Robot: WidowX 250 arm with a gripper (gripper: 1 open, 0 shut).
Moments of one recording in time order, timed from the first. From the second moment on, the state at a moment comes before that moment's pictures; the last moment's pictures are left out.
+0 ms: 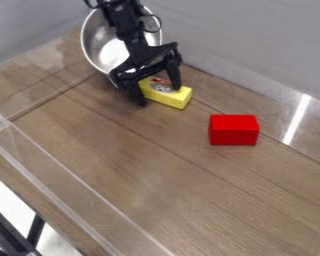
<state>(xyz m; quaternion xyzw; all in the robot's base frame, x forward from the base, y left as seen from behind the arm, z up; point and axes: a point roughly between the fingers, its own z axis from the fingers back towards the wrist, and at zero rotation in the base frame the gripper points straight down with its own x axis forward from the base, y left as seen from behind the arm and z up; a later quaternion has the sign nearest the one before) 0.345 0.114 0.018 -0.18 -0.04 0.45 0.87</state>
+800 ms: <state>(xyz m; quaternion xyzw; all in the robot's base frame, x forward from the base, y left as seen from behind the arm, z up) 0.358 0.110 0.018 -0.20 -0.04 0.47 0.86</state>
